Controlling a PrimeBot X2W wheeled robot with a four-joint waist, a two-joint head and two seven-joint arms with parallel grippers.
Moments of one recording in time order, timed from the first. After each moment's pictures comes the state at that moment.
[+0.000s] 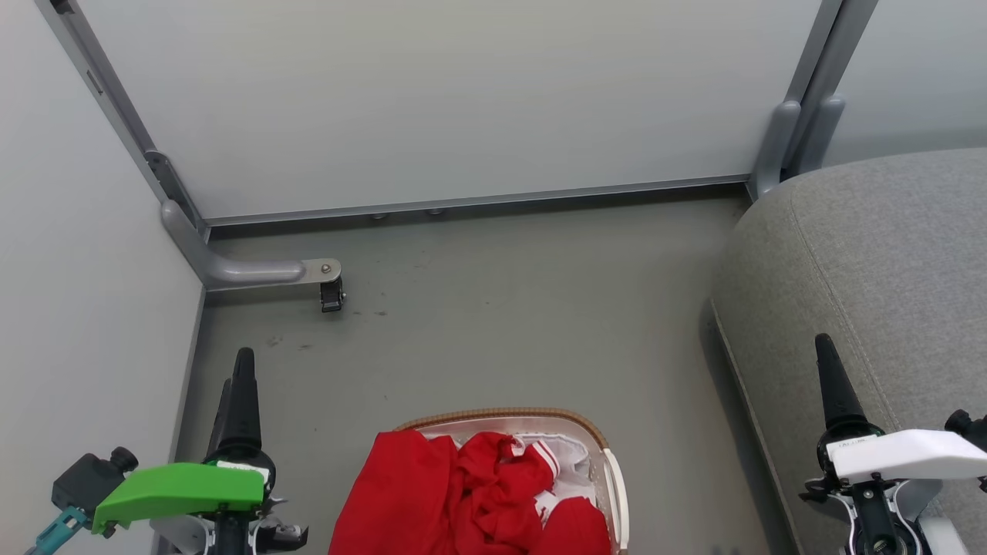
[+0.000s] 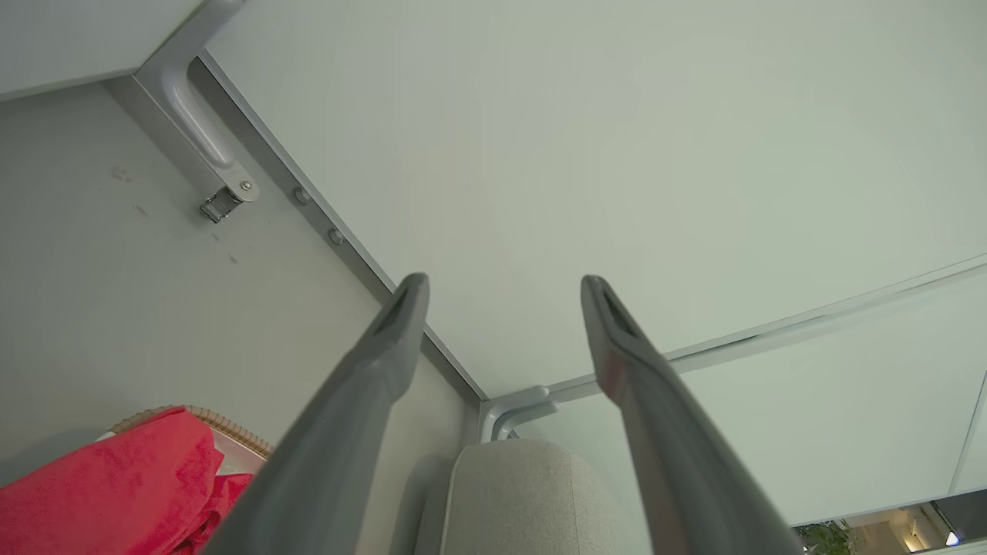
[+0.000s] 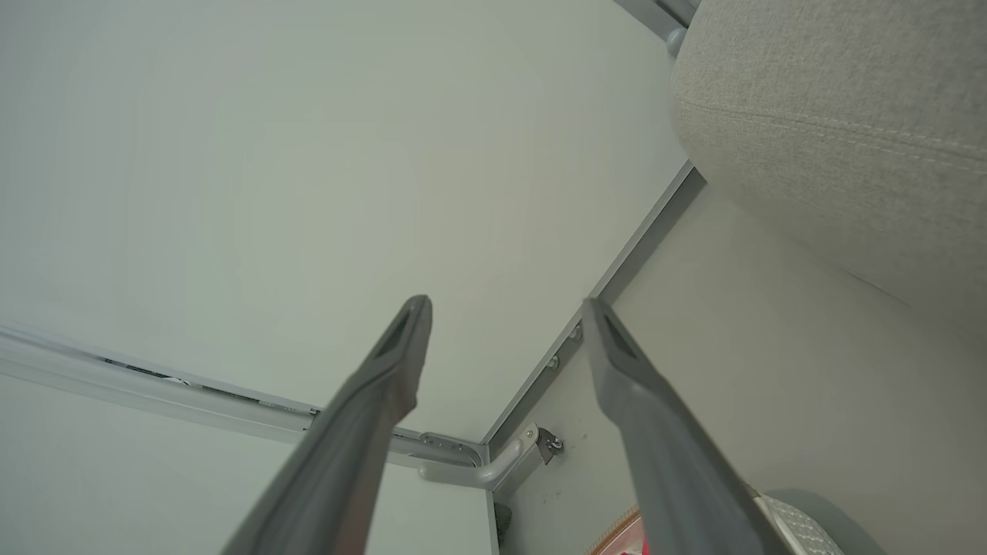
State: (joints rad) left arm -0.05 0.04 0.00 0.18 -1.20 -0.13 -0.05; right arm -0.07 -0.03 -0.11 0.20 1.13 0.13 -0.05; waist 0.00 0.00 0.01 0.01
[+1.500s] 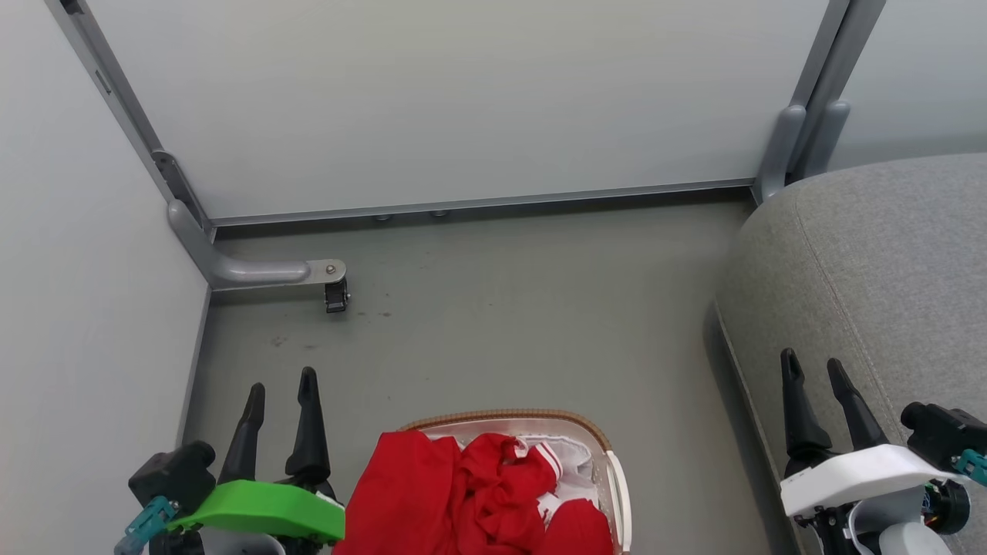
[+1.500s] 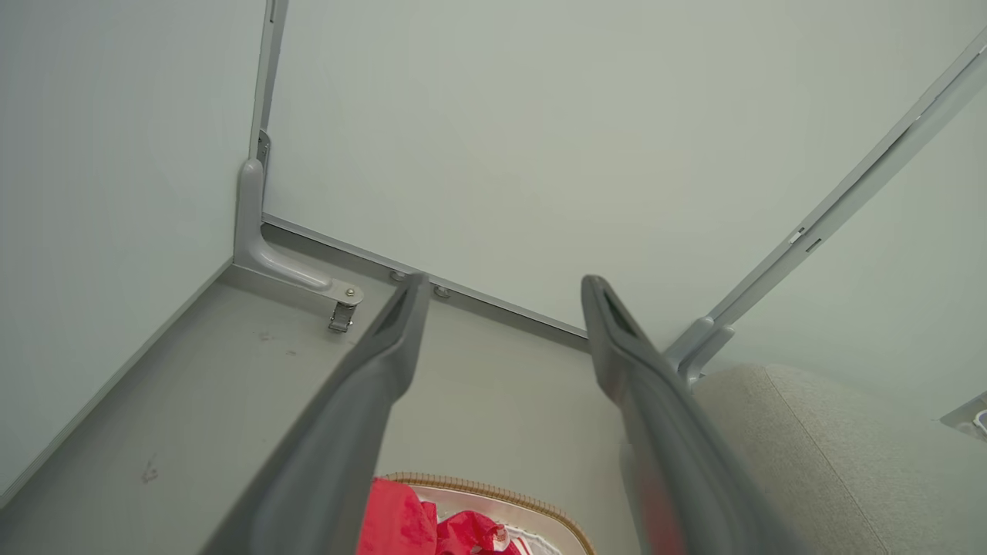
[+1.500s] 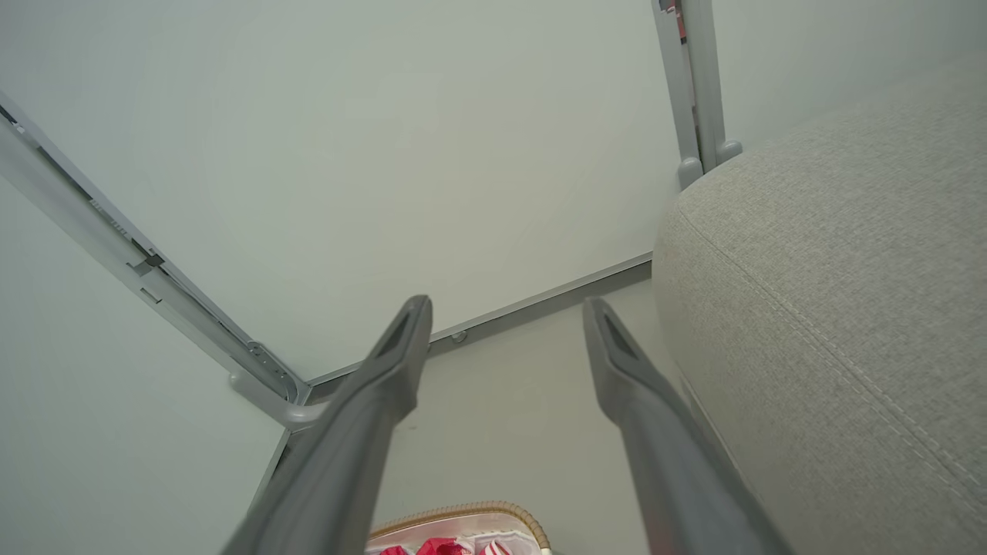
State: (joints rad) left arm -0.01 0.04 -0.12 0.18 -0.58 -0.07 -0.18; right arm -0.04 -0.04 -0.06 0.19 0.50 0.13 -0.18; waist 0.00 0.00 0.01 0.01
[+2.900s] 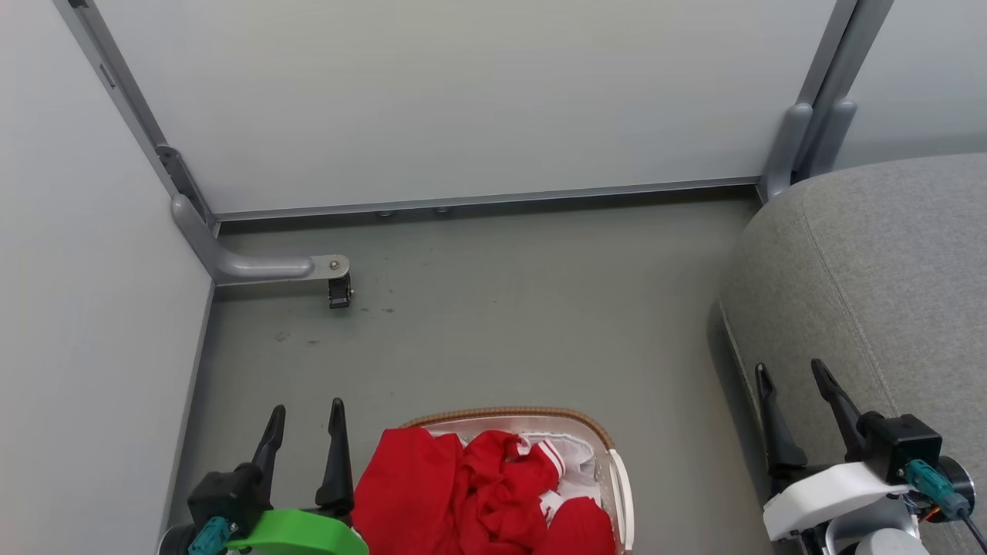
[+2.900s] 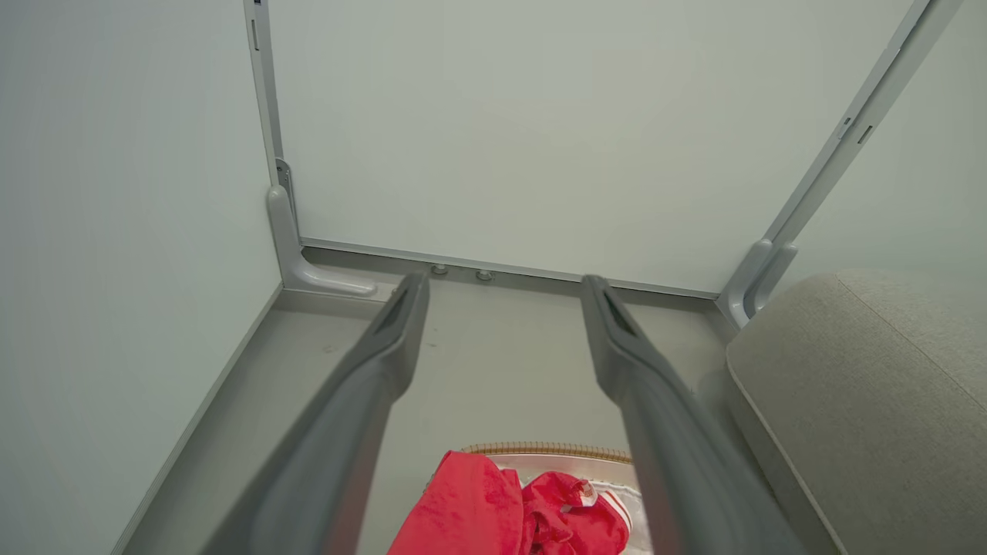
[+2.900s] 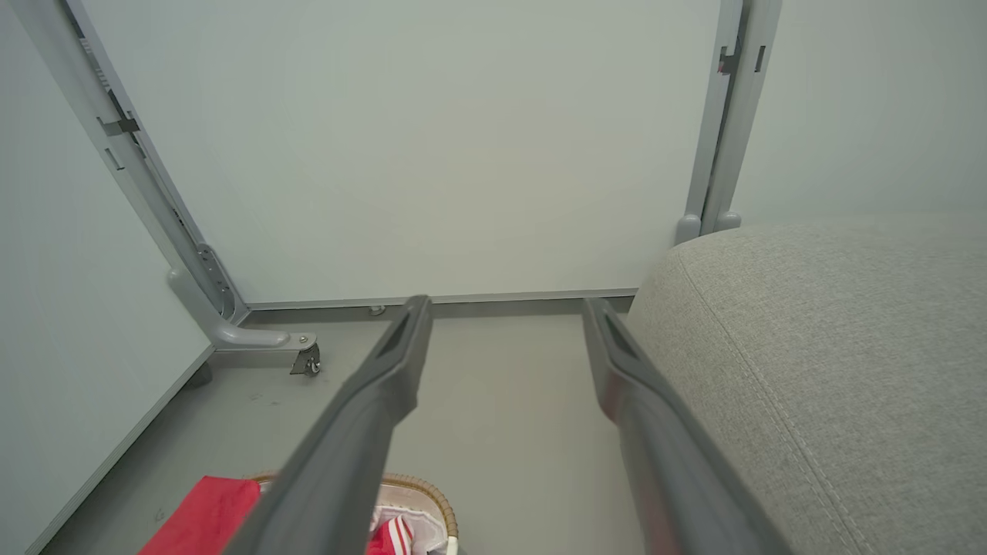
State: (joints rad) left arm 0.01 0.05 -0.17 0.27 -0.34 -0.05 -0.26; right arm -0.03 -0.05 -0.04 0.22 0.16 0.13 -0.26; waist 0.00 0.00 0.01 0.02
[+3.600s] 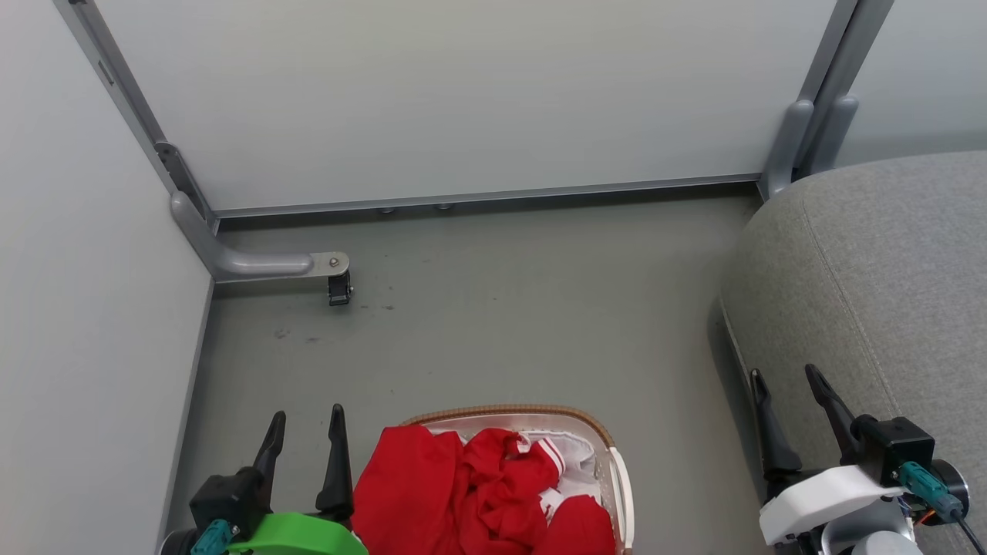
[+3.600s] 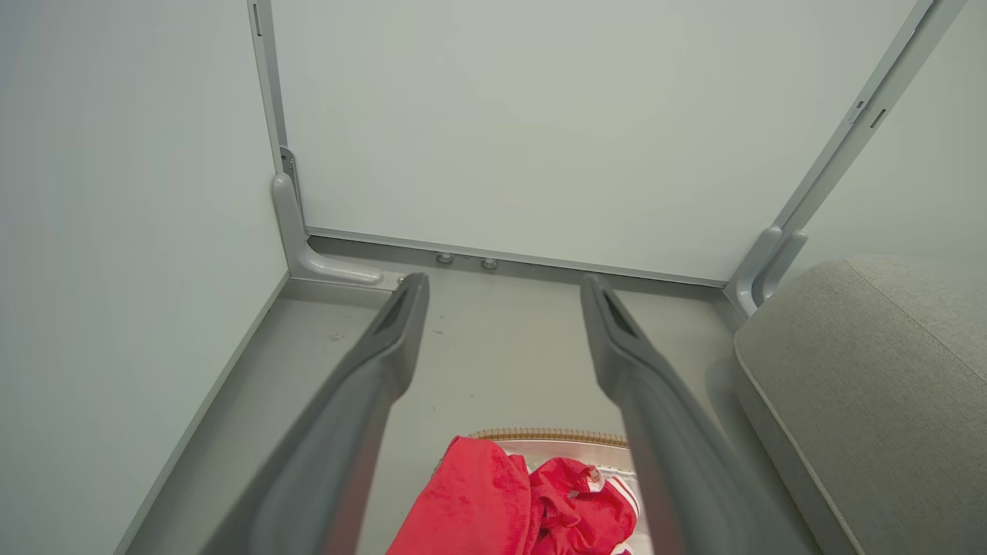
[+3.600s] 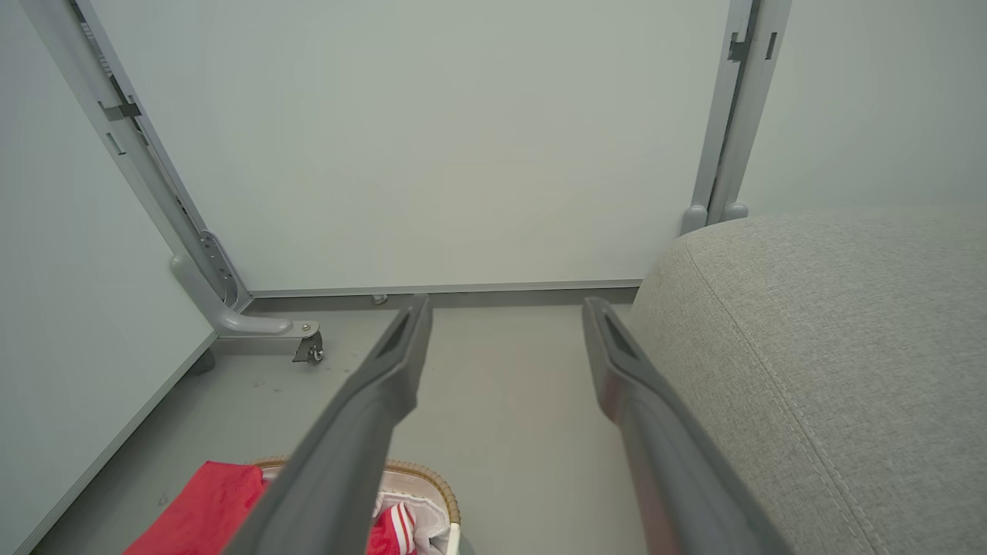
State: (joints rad) left arm 0.01 0.05 -0.17 0.29 -0.33 -0.05 -0.26; right arm -0.03 -0.05 -0.03 0.23 0.16 0.13 -0.26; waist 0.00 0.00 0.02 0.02
